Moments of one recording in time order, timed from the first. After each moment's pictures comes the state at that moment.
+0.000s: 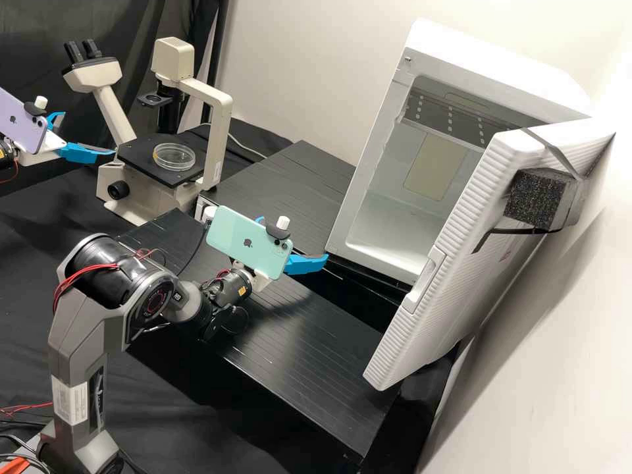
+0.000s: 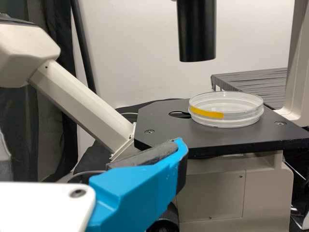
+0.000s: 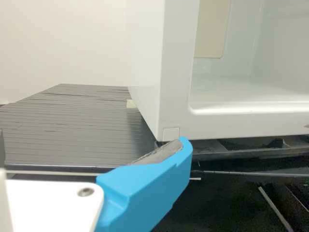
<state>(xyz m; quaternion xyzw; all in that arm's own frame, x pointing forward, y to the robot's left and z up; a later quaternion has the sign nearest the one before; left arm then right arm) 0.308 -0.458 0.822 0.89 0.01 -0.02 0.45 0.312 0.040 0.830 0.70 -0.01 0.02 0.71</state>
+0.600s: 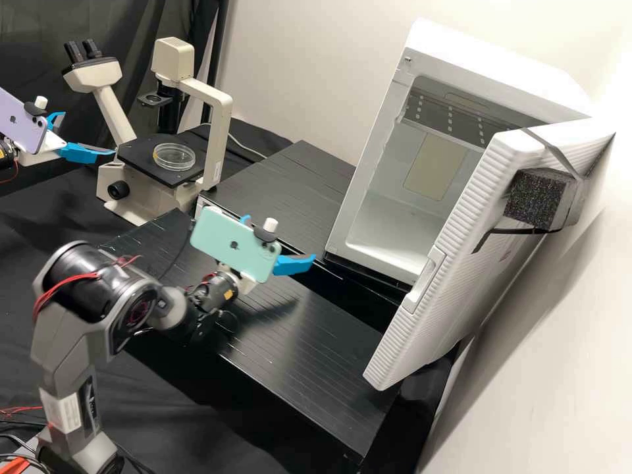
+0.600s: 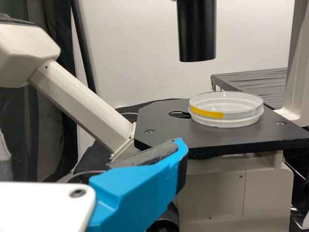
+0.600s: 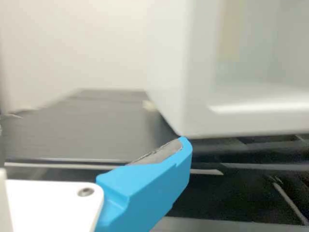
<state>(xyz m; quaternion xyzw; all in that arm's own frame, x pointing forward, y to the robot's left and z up) 0.308 -0.458 0.822 0.89 0.01 -0.02 0.45 0.272 0.068 0.819 0.71 0.04 0.05 0.70</state>
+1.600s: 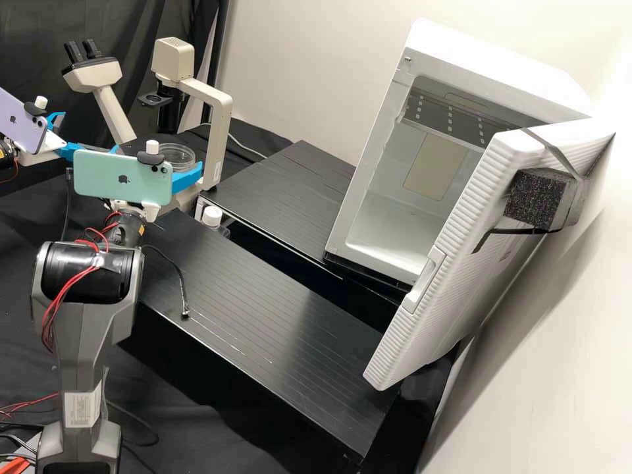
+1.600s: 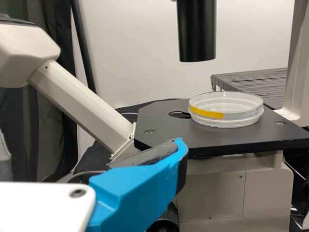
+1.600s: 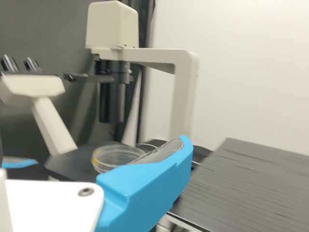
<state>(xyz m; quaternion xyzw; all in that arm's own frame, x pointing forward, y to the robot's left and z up) 0.308 -0.458 0.822 0.89 0.01 -0.02 0.45 0.268 0.212 0.719 0.69 0.26 0.10 0.67</state>
